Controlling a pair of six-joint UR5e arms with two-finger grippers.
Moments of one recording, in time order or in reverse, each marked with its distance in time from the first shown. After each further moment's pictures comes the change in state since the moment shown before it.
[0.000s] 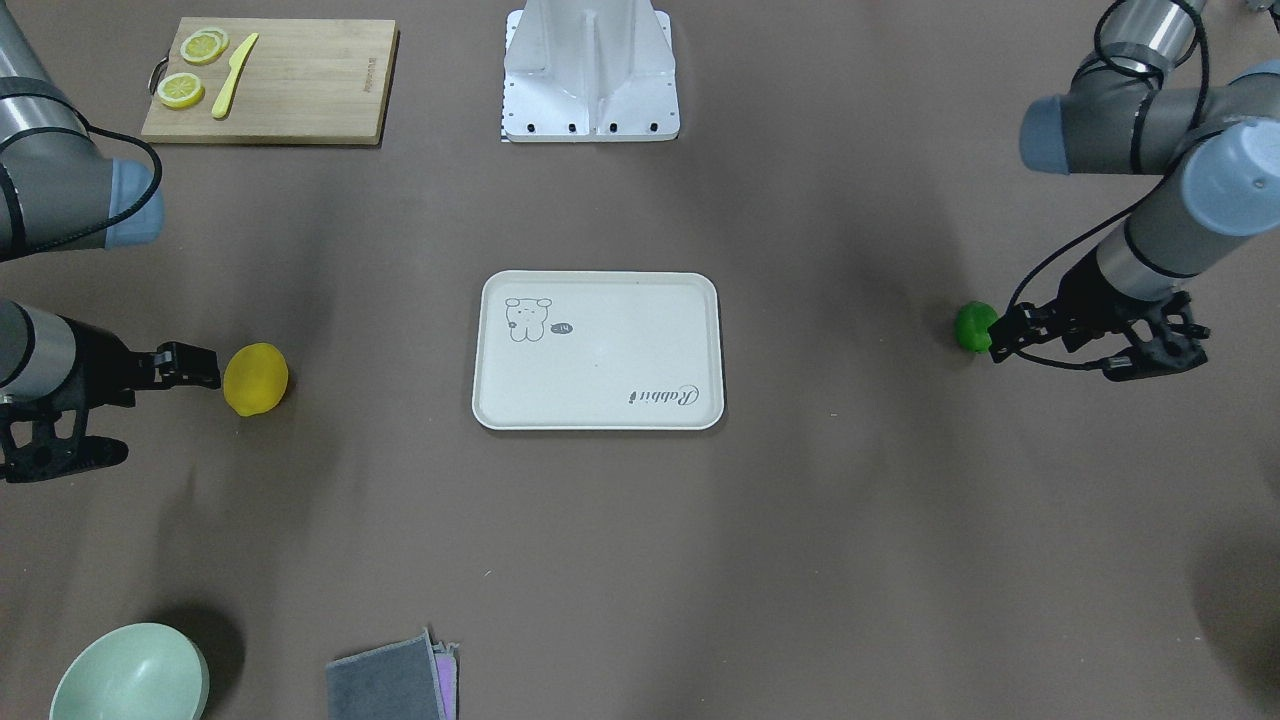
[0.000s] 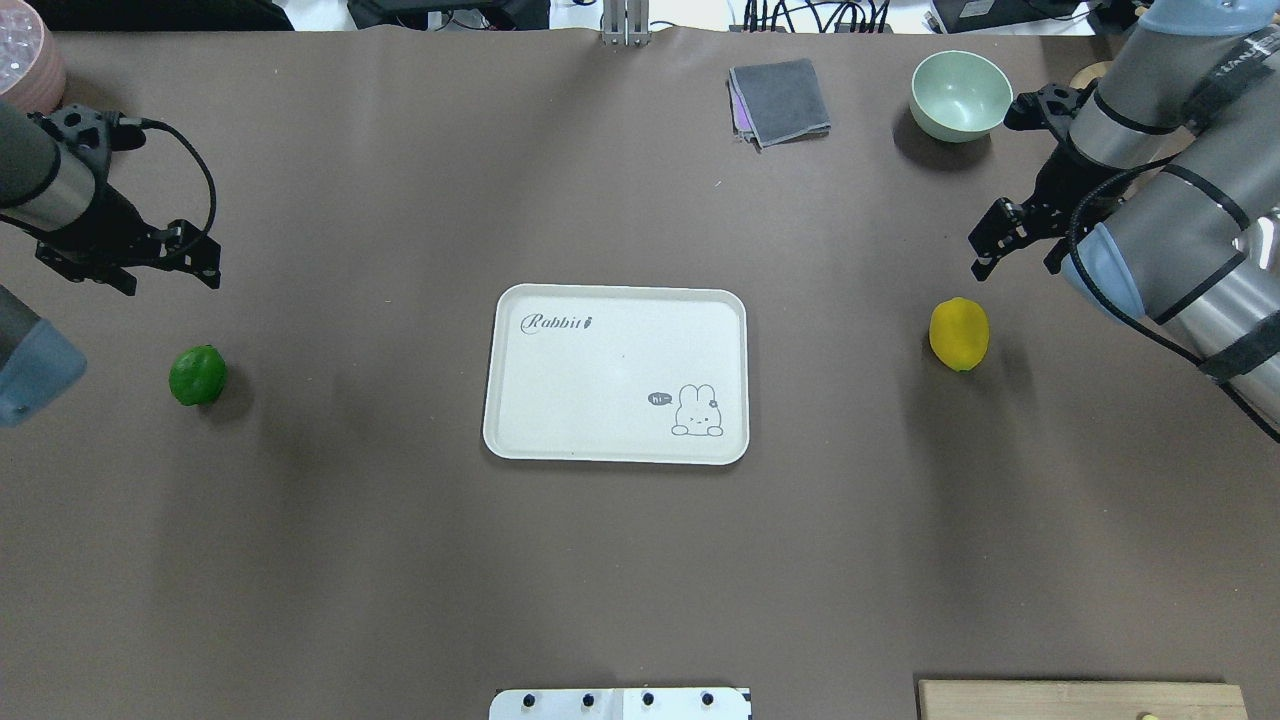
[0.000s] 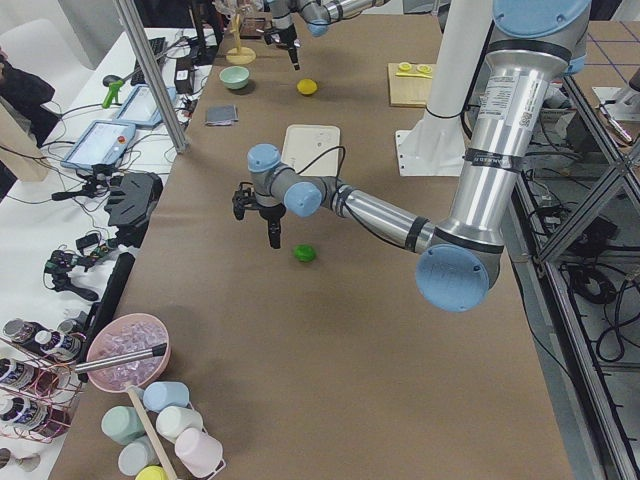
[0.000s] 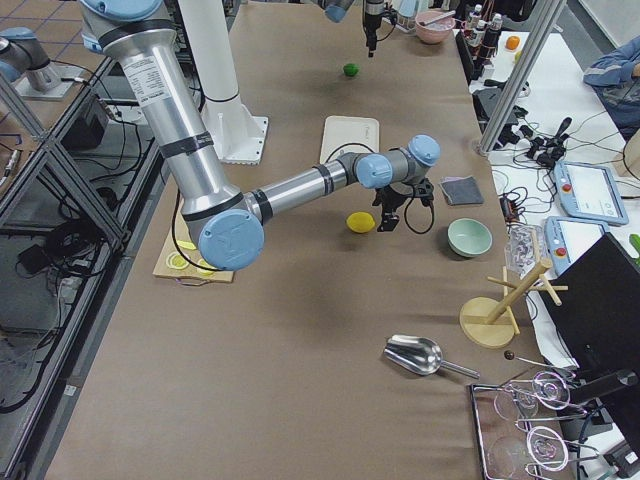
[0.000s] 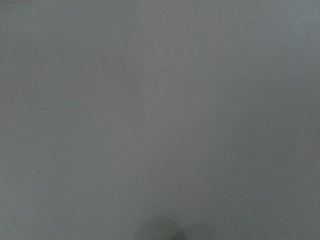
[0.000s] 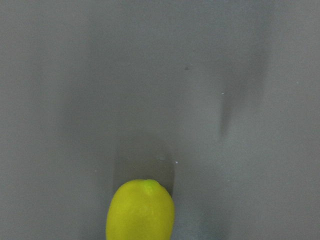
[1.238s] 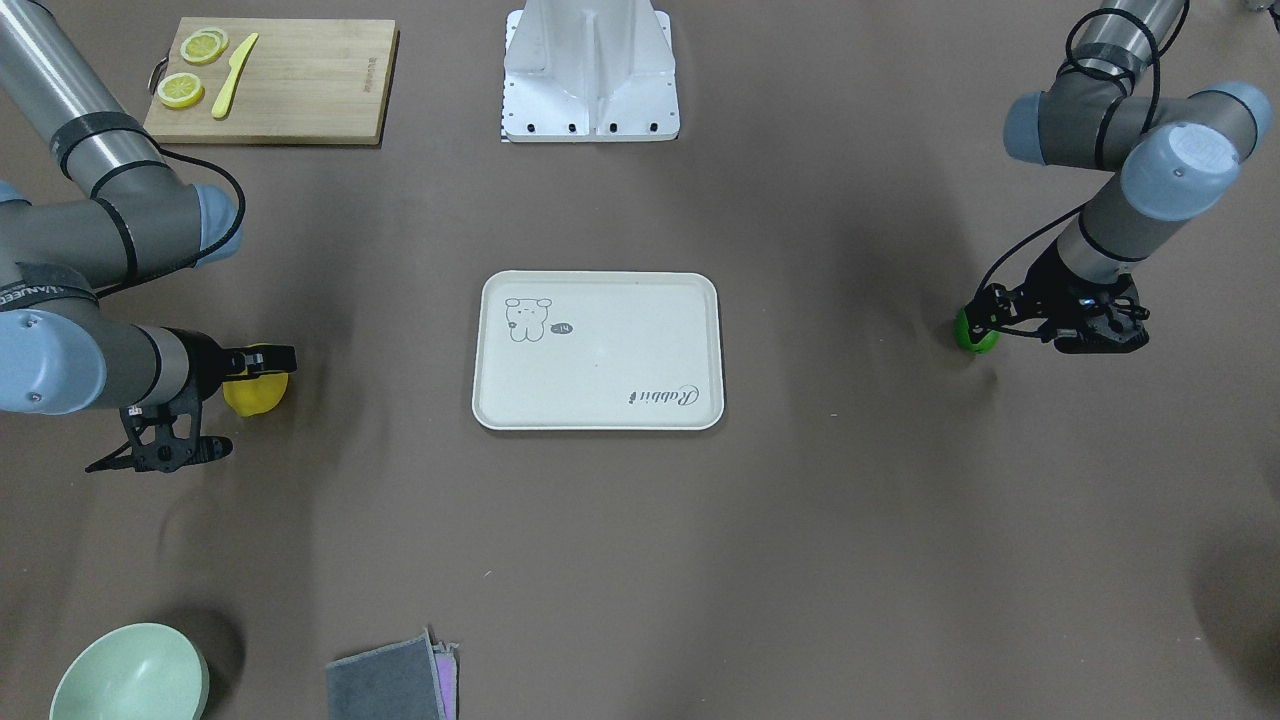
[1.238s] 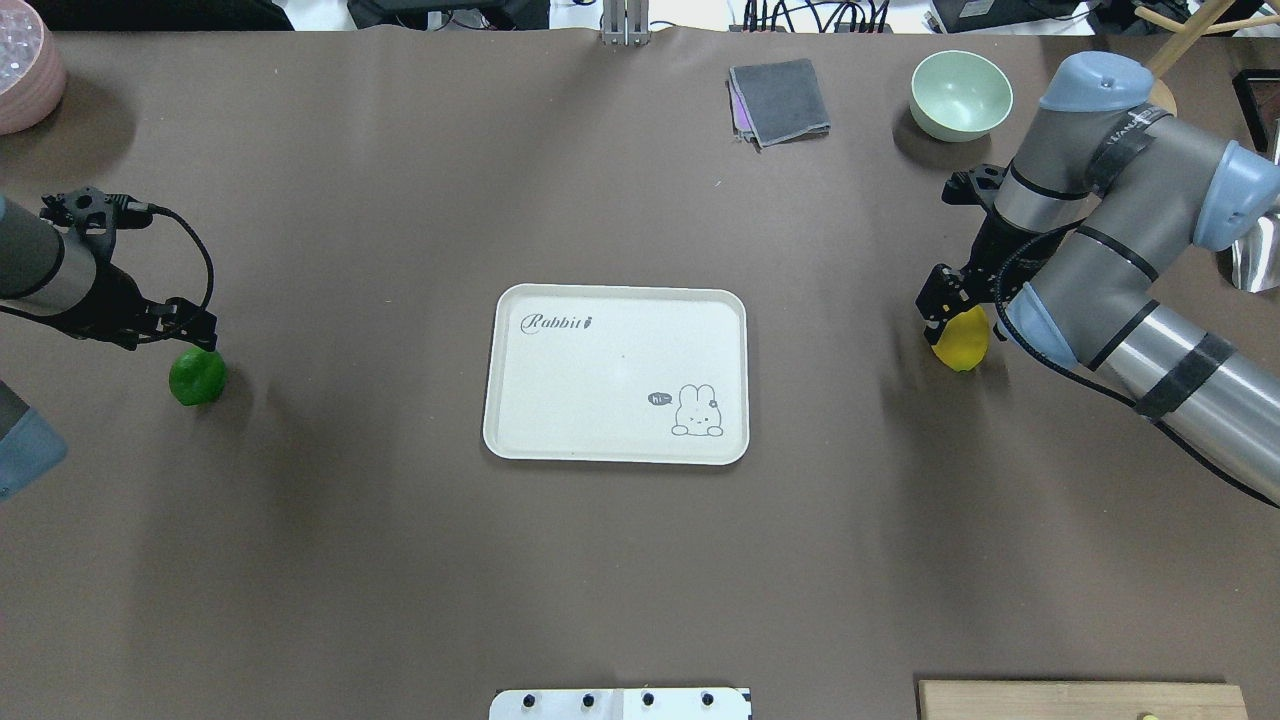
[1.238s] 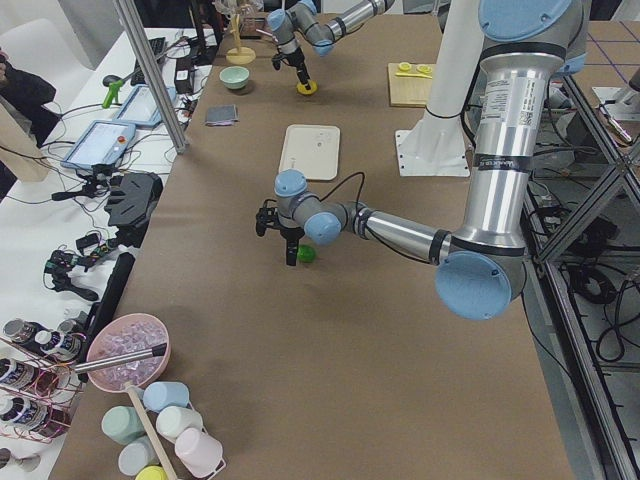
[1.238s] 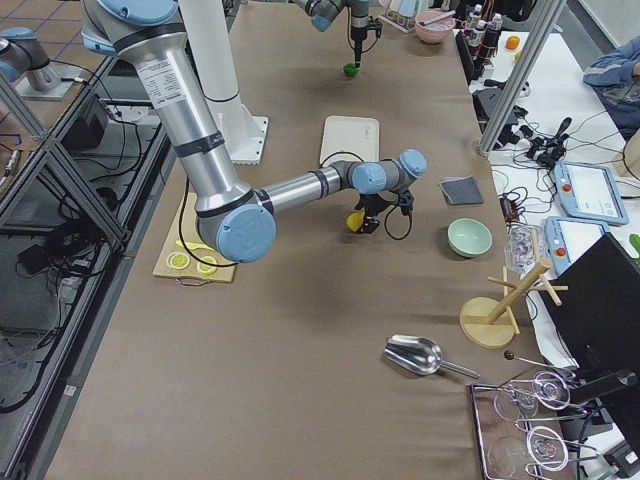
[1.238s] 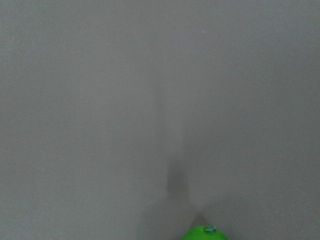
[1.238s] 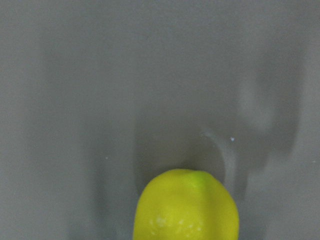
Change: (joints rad) left arm 0.069 0.121 0.022 -0.209 0.030 0.001; right arm -0.114 0.014 -0.078 -0.011 0.040 0.064
